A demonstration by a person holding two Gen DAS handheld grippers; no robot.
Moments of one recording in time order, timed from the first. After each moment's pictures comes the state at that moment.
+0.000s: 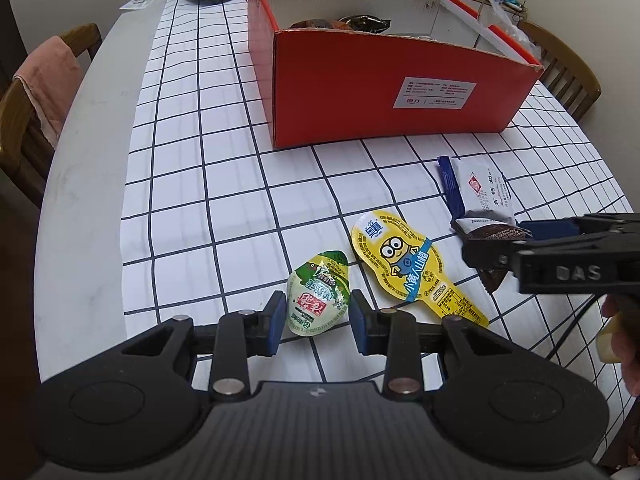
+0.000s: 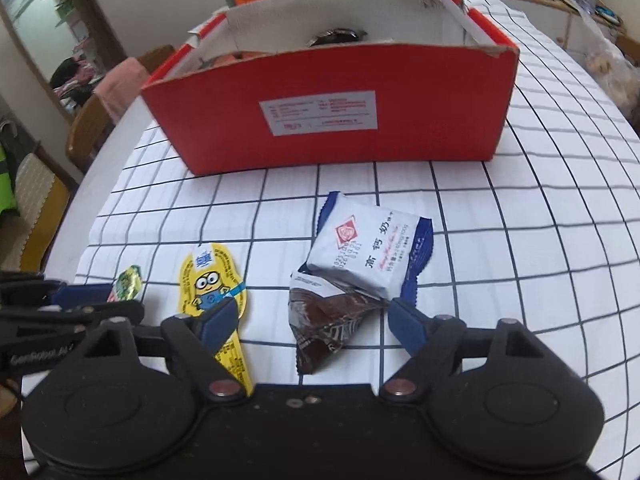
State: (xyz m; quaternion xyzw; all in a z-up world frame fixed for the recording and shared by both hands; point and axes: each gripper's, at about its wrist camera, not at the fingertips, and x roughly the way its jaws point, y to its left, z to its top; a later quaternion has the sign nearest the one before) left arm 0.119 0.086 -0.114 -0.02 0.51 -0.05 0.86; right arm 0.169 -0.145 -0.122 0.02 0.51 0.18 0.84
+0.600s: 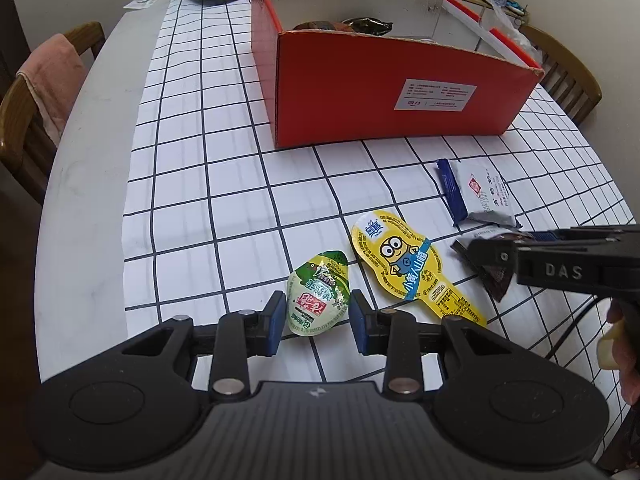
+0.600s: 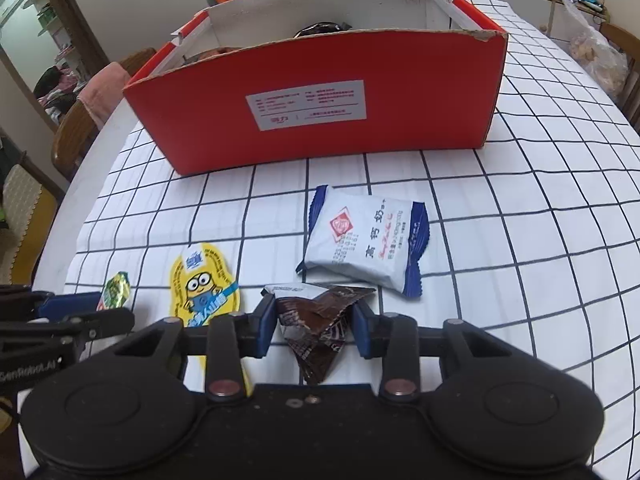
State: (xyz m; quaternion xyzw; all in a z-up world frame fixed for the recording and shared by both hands) left arm 0.116 0.087 -0.112 -0.03 0.51 -0.05 0.86; right arm 0.162 -0.146 -0.120 0.02 0.50 0.18 0.85
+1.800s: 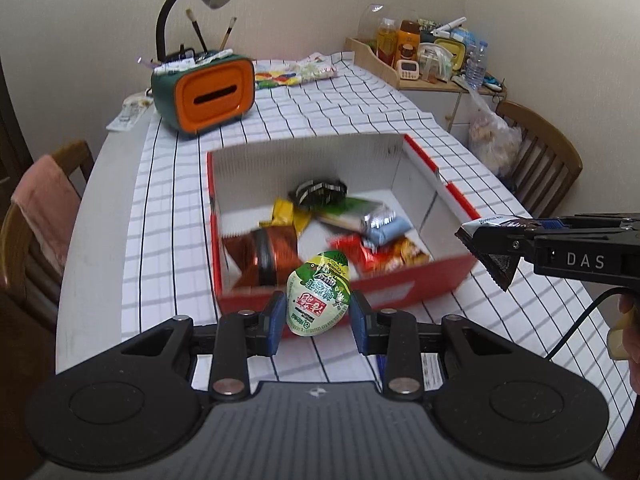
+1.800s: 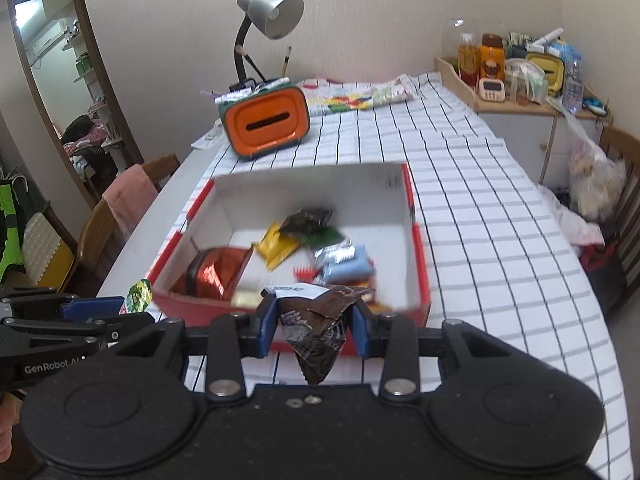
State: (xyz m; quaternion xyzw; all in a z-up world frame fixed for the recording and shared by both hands) left arm 0.198 0.038 -0.002 -0.01 0.40 -0.06 0.91; right arm 0.242 -0.193 0.004 0.01 0.38 0.21 0.90
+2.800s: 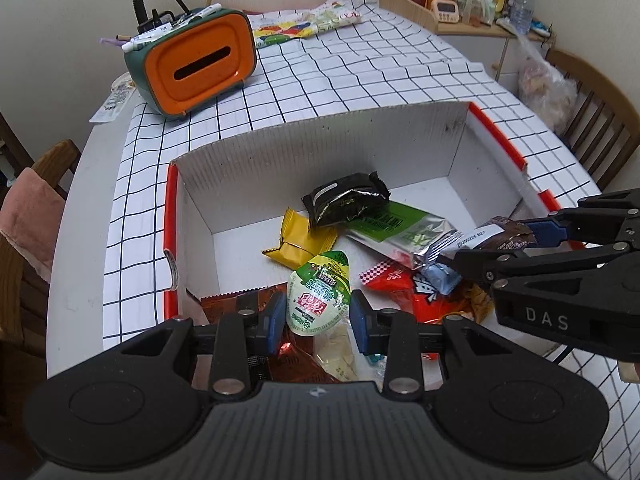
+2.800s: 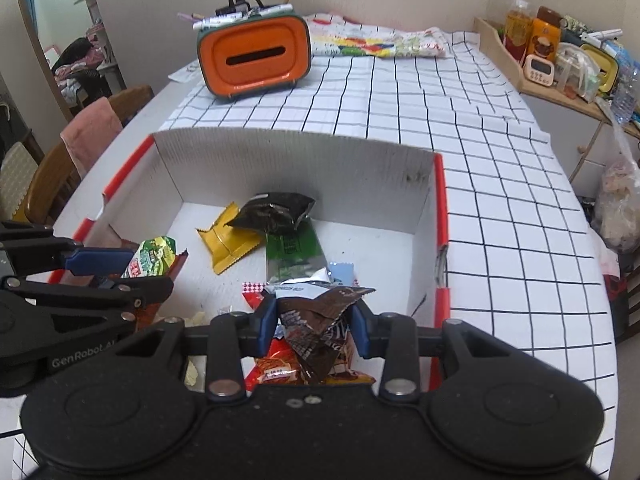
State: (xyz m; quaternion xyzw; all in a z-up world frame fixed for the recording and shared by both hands) left arm 0.324 0.012 -0.056 0.05 0.48 -0.01 0.88; right arm 0.355 -0.152 -0.058 -0.07 0.46 0.22 0.85
